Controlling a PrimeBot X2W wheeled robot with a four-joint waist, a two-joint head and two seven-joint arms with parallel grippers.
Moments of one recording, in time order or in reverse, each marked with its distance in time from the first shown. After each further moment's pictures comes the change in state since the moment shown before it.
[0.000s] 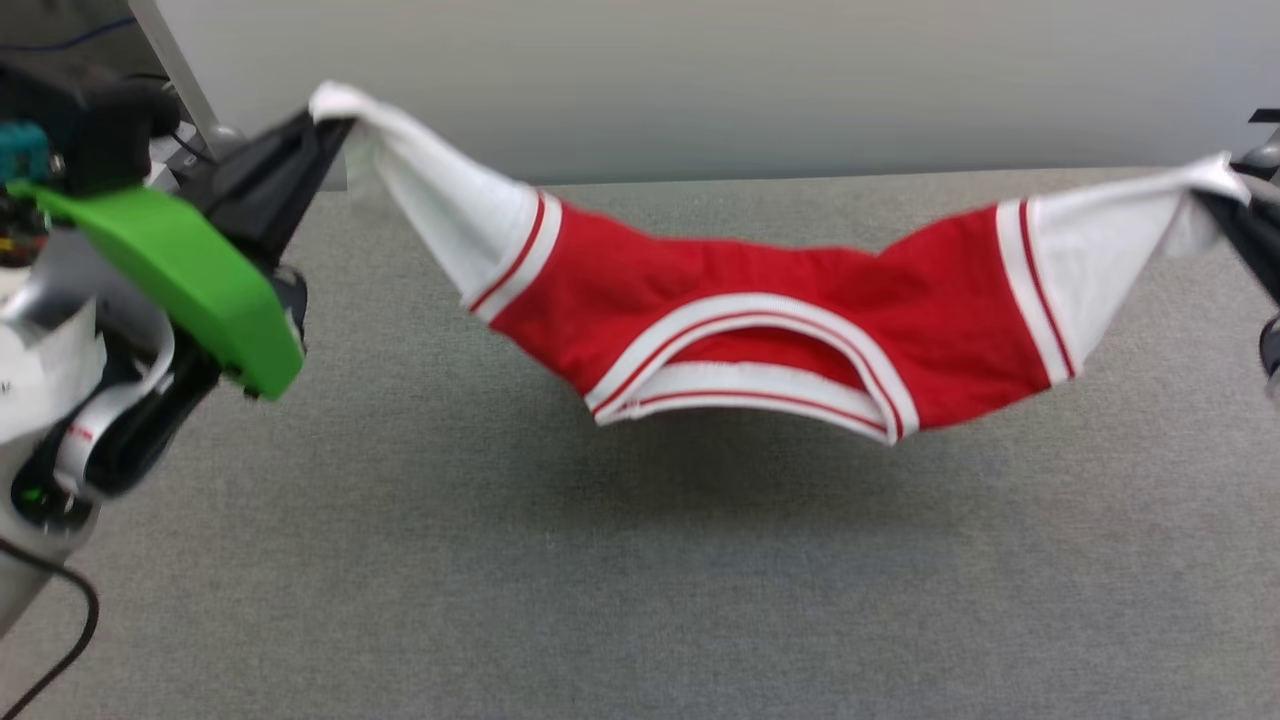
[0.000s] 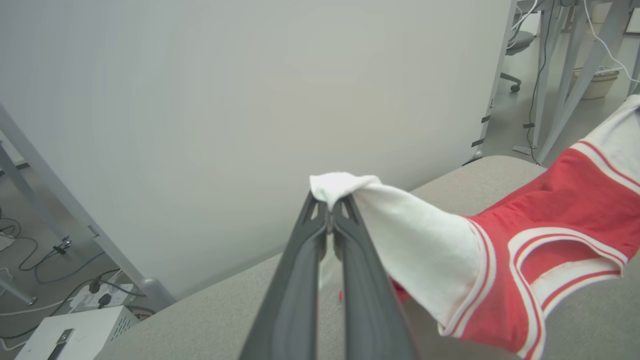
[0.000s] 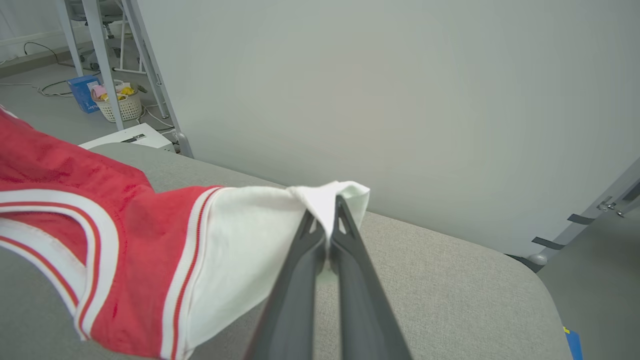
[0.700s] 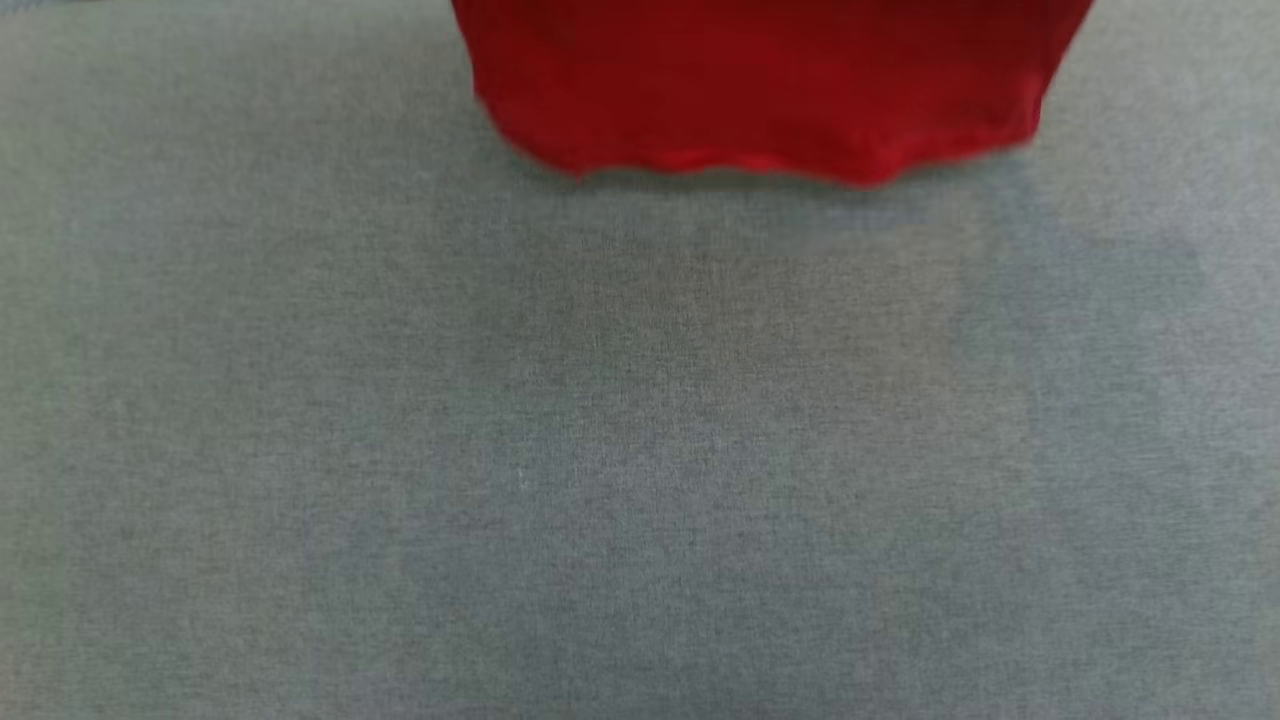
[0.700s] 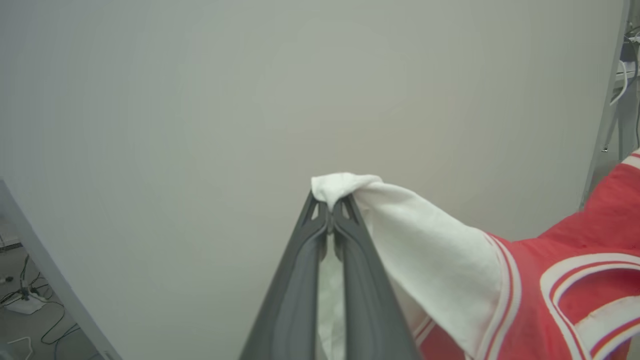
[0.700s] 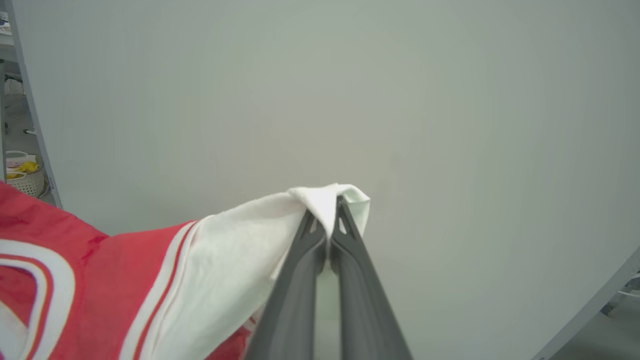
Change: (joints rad) left arm -0.744 -0.290 0.061 0.496 0.150 -0.109 0.049; right arm -0.911 0.139 0.054 0.370 -0.234 0.000 -0.005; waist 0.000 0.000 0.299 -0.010
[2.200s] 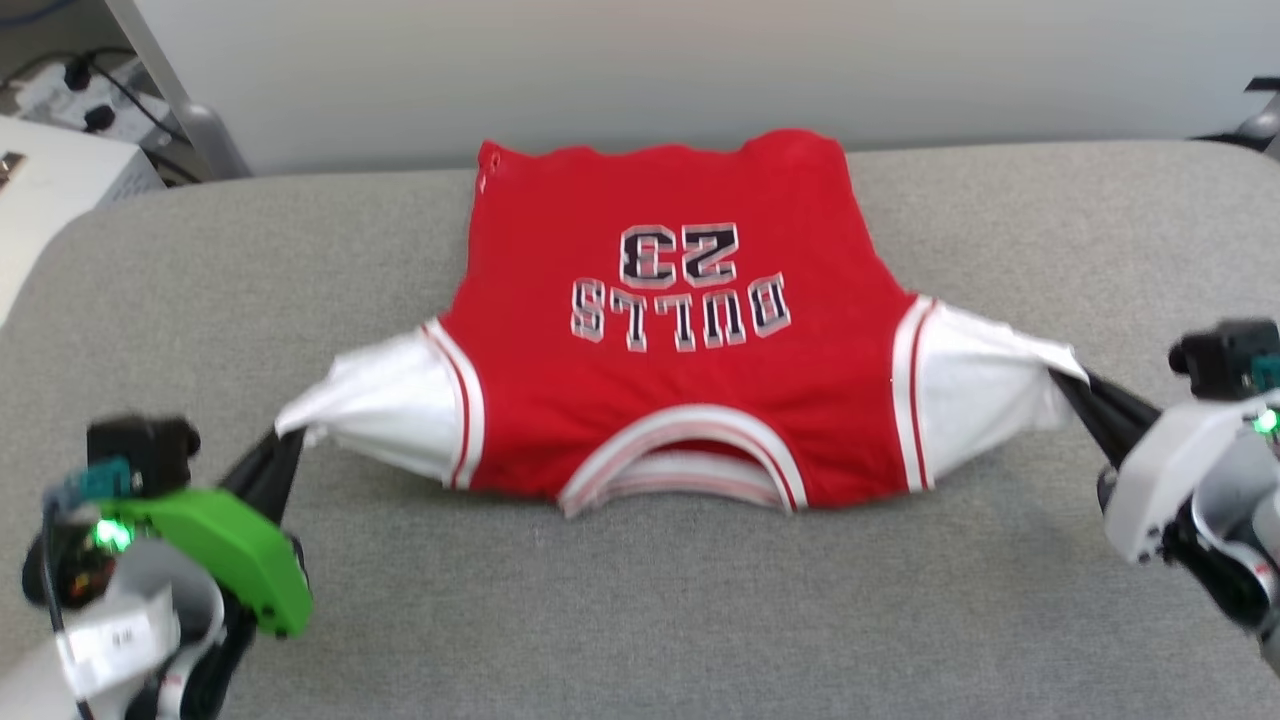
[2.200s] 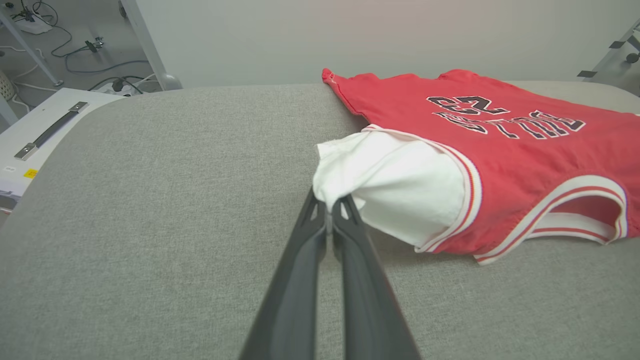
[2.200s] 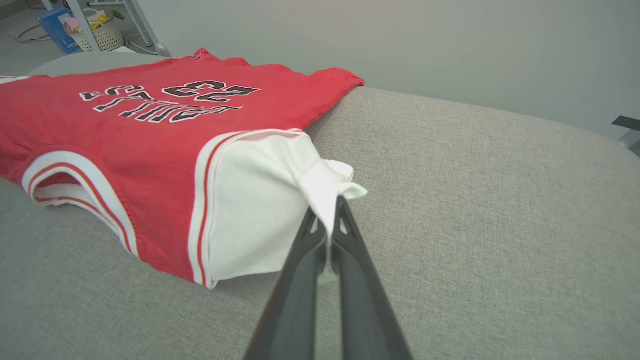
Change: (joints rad) left arm 1.162 0.197 -0.084 -0.184 -0.186 0.188 -0.337; right arm 0.819 -0.057 0.404 0.165 0.249 0.000 -0.402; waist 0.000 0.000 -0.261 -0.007
